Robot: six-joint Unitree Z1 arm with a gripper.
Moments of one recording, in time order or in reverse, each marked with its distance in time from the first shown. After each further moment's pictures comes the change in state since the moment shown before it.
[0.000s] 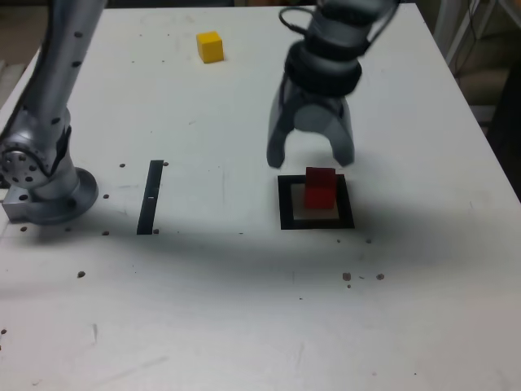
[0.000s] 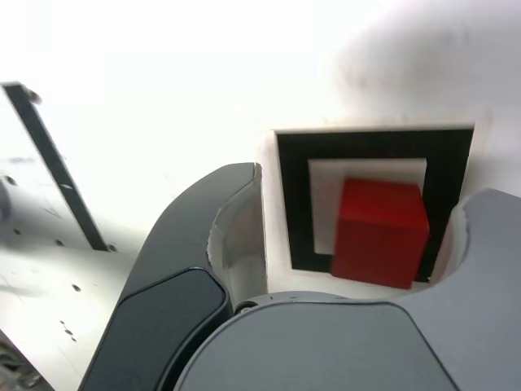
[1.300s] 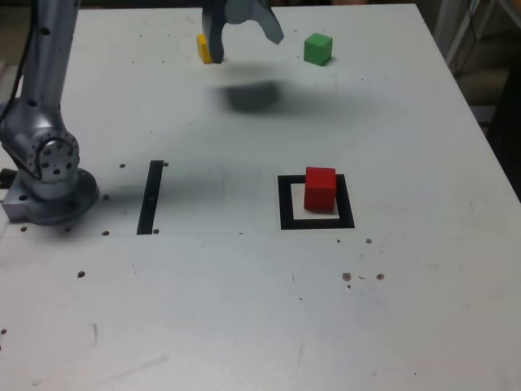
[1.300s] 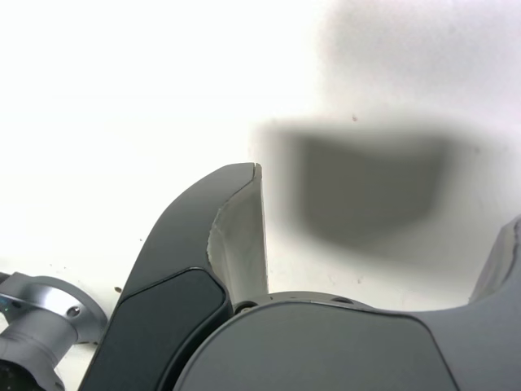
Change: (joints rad) arm 0.743 -0.022 -0.059 -0.024 0.093 0.454
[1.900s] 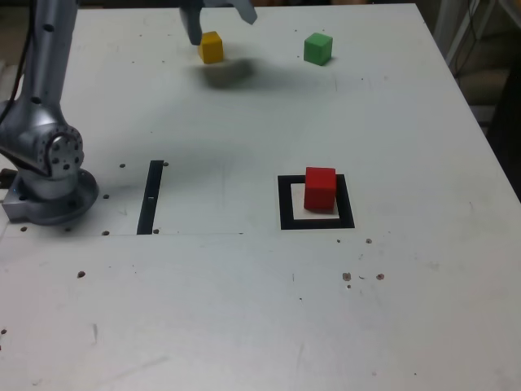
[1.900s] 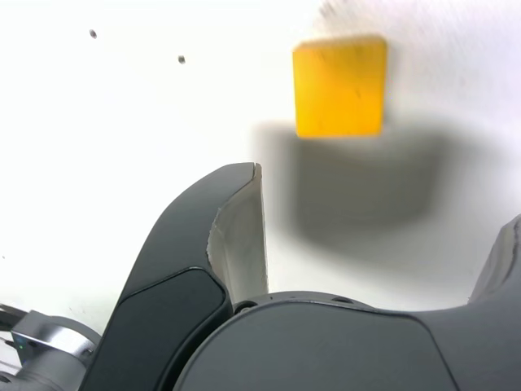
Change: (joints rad) arm 0.201 0.073 -0.112 0.005 0.037 0.104
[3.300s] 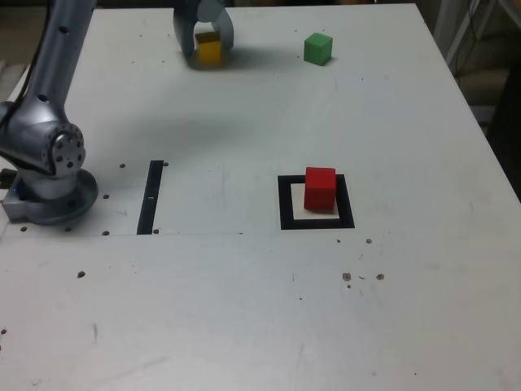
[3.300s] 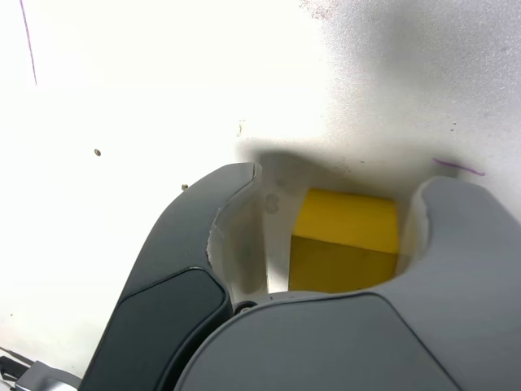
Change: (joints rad) arm 0.069 0.183 -0.126 -0.012 0.071 0.043
